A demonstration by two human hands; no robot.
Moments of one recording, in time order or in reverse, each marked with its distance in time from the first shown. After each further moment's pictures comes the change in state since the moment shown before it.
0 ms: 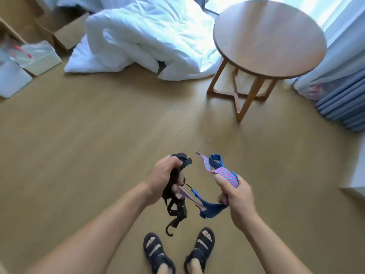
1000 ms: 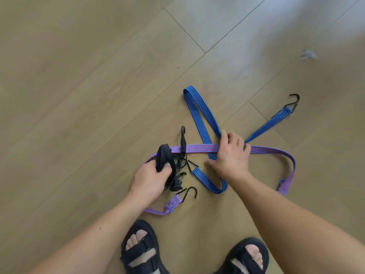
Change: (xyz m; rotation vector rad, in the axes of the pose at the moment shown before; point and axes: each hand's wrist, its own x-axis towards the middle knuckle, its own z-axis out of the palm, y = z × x) left_hand 0.310 -0.515 -0.169 0.521 0.540 -0.374; right_hand 0.374 0.526 0.133 -1.690 -0.241 -0.217
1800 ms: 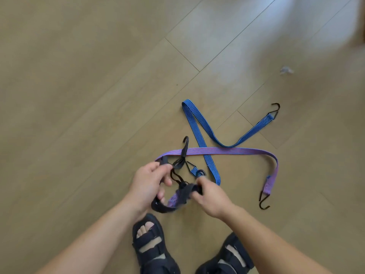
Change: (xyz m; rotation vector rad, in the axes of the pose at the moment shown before) left_hand -0.087 0.049 -0.058 -0.692 -0.191 -0.109; right_hand -0.118 -0.016 -0.035 0.586 -0.369 -0.187
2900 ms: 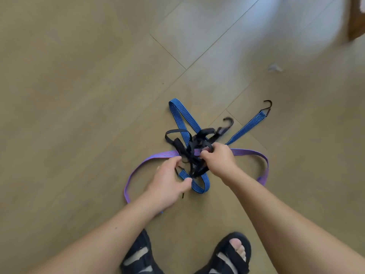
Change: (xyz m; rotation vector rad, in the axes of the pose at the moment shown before) left_hand 0.049 -0.028 0.056 0.787 -0.099 0.260; right_hand 0.057 -0.003 -0.082 0.255 0.330 0.263
